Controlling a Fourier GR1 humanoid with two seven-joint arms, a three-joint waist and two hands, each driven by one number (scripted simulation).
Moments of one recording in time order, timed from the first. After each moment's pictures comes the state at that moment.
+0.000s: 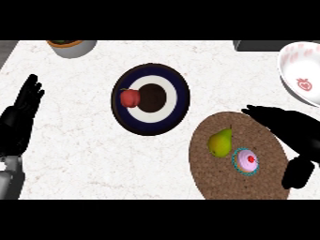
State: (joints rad) left arm -0.14 0.35 0.04 -1.52 0.07 0.14 0.10; right arm -0.30 -0.75 0.40 -1.76 0.38 0.59 0.43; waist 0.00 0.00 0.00
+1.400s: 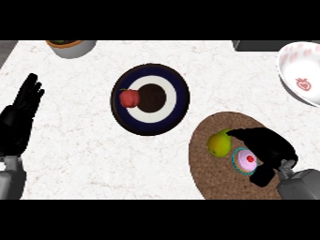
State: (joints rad) left arm -0.15 0.27 0.11 -1.56 0.00 0.07 0.15; right arm -0.18 -0.44 0.35 -1.55 0.80 0.58 0.25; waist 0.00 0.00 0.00
